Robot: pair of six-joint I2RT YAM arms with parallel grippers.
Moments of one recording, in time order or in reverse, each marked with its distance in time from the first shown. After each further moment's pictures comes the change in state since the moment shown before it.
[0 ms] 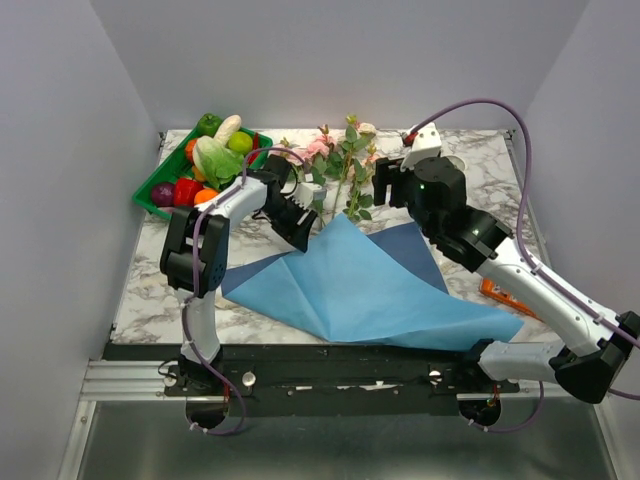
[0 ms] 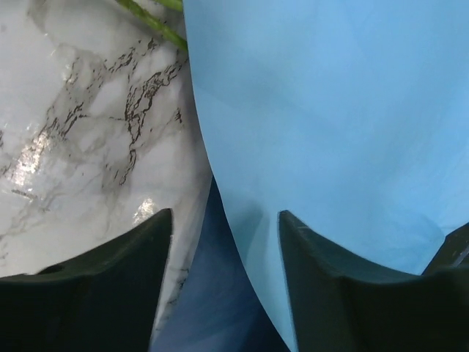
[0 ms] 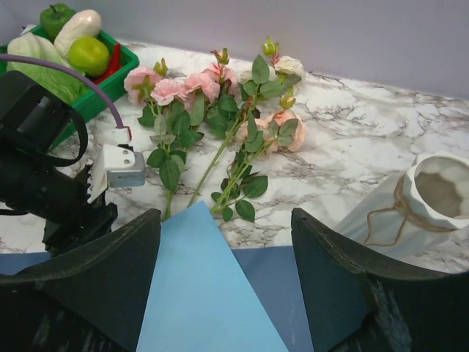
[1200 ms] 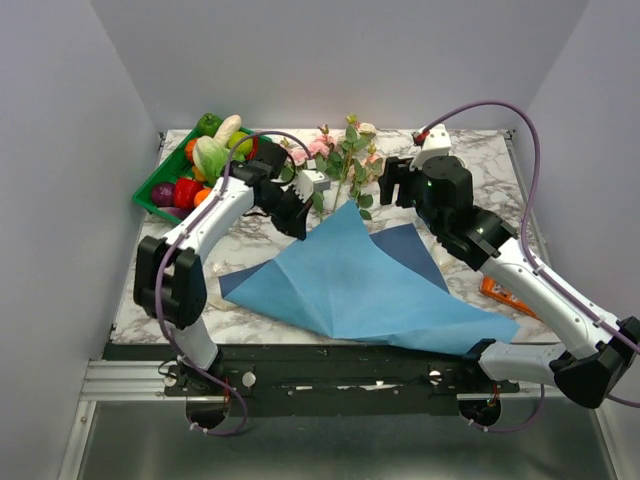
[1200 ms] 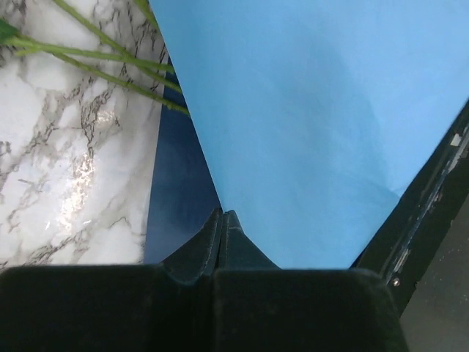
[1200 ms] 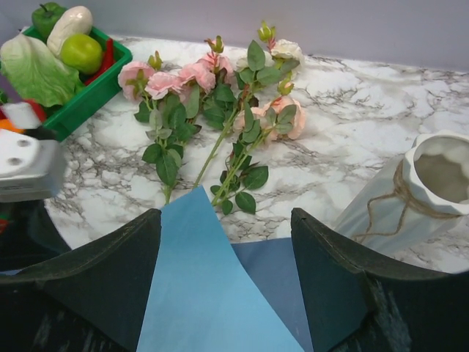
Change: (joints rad) left arm -0.045 -0.229 0.022 -0.130 0.072 0.068; right arm -0.077 -0.021 -0.044 0.003 -0.071 0.059
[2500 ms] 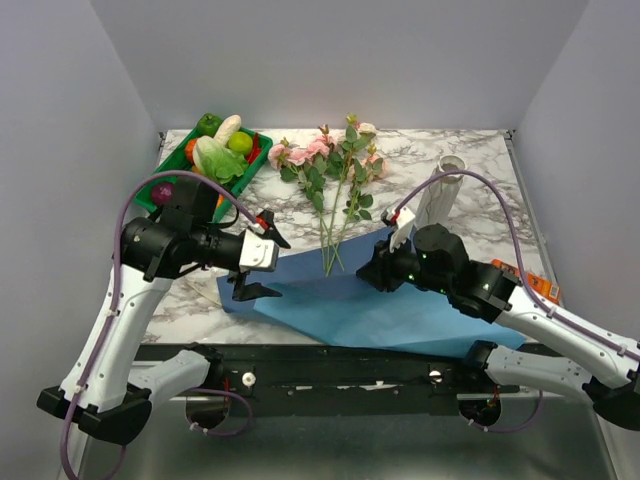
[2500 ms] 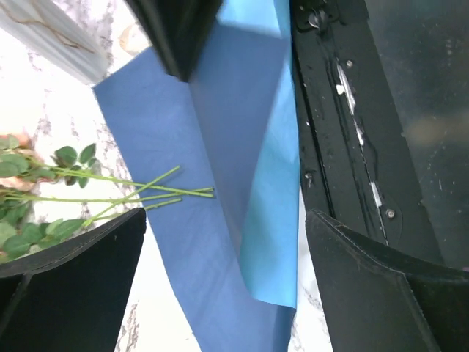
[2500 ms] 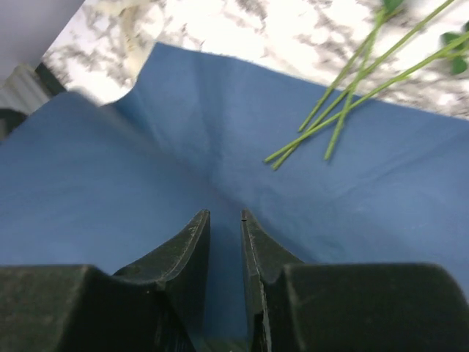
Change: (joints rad) left arm -0.018 -0.707 -0.058 -0.393 0.349 0.636; right arm 0.240 -0.262 -0.367 -0.061 -0.451 0.150
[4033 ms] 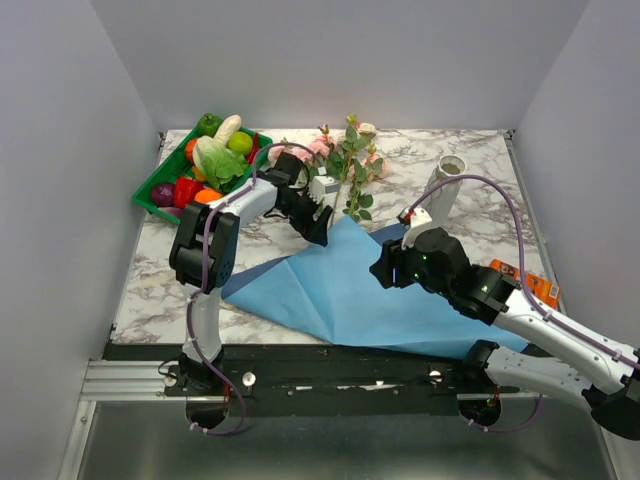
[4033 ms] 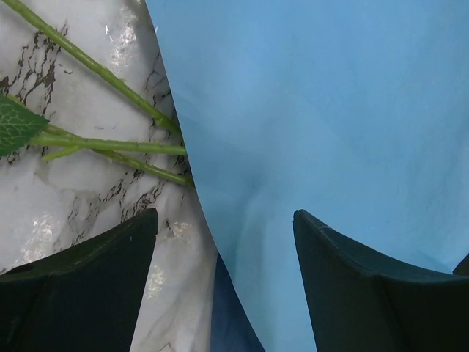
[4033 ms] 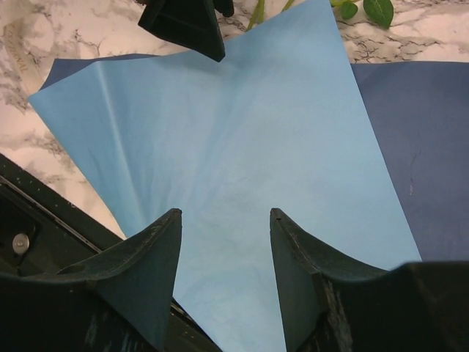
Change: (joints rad) left arm 0.025 0.989 0.062 0.719 -0.280 -0.721; right arm -0.061 -0.032 -0.093 -0.036 0.191 0.058
